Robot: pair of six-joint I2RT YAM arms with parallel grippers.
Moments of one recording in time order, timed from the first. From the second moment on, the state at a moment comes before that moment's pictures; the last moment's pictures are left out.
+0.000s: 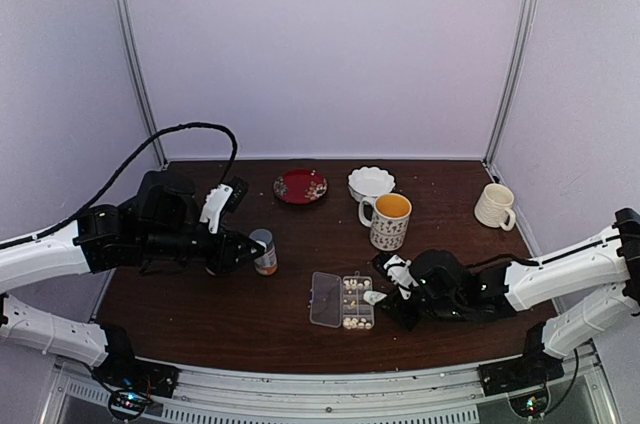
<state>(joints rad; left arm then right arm) -0.95 1.03 0.86 -0.42 0.05 -0.40 1.07 1.33 0.49 0.07 0.14 0.26</state>
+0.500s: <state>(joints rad) -0.95 1.03 0.86 -0.42 0.05 -0.40 1.07 1.30 0.50 0.06 0.13 0.25</state>
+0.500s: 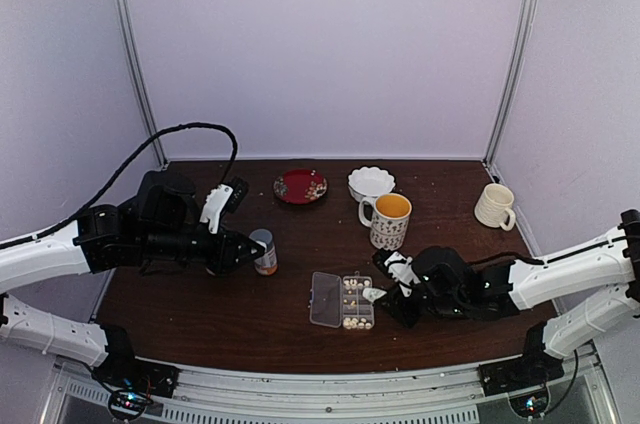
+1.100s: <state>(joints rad) -0.95 1.03 0.86 -0.42 0.06 -0.40 1.07 1.32 0.53 0.04 0.12 0.23</state>
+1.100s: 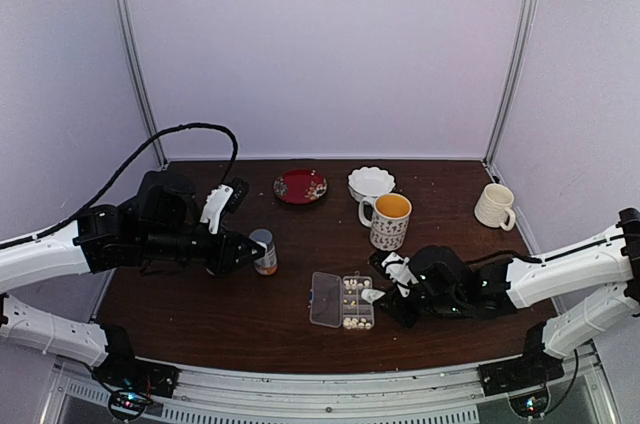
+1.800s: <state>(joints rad) -0.95 1.03 0.86 -0.42 0.07 -0.40 1.07 1.33 0.55 0.01 0.12 0.22</state>
